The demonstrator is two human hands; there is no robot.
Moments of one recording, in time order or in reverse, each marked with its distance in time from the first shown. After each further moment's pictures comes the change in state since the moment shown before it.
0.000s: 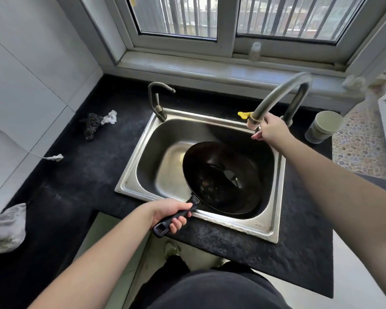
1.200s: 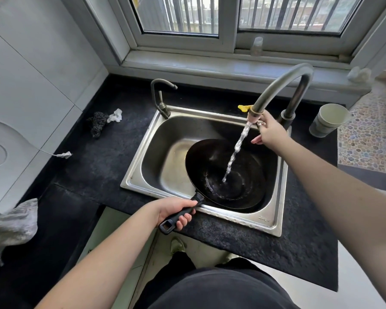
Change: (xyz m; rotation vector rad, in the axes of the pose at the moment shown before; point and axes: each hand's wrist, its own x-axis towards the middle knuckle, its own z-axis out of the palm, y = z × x) left_hand 0.006 -0.010 0.007 -0.017 0.030 0.034; right_hand -0.017 0.013 0.009 0.014 -0.062 0.027
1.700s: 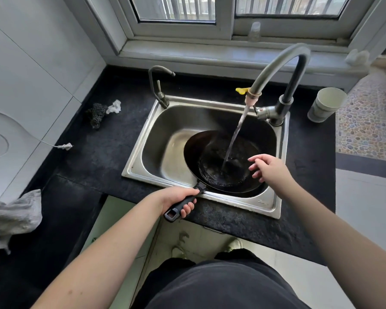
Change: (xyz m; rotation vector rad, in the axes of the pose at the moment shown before) left_hand 0.000 -0.010 0.014 0.018 0.070 0.025; right_hand -0.135 0.046 0.040 0.215 -0.037 0.198
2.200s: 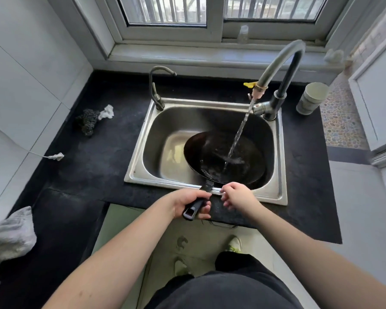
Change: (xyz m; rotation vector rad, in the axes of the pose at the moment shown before) left_hand -0.001 -0.016 -0.010 -0.039 -0.148 0.101; right_hand -0.071 0.011 0.126 0.074 -0.061 0.234
